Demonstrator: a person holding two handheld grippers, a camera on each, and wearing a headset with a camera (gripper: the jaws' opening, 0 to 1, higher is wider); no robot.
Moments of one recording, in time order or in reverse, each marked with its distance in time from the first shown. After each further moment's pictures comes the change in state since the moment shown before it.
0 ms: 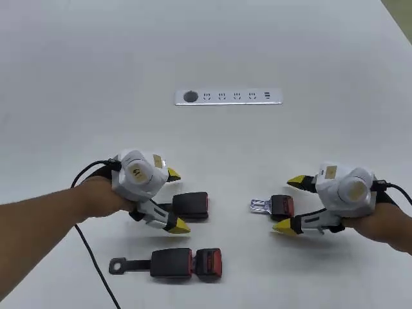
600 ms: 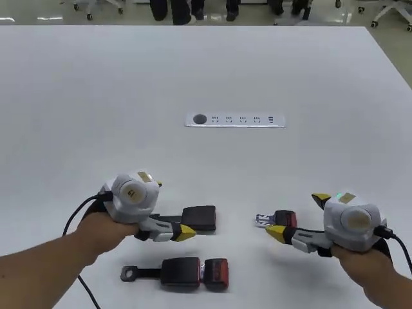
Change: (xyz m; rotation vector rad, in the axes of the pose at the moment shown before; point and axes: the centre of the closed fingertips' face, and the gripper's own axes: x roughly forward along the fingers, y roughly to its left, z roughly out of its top) left arm -0.046 0.017 -0.015 -0.279 -0.126 0.322; right arm -0.024 -0.004 0.020 0.283 -0.170 -0.340
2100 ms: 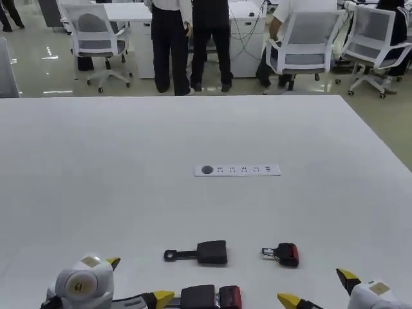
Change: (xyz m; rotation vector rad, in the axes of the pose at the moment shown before) left arm -0.148 -0.023 -0.055 -0.289 -0.220 0.193; right arm -0.123 0.073 -0.015 0.146 -0.169 -0.170
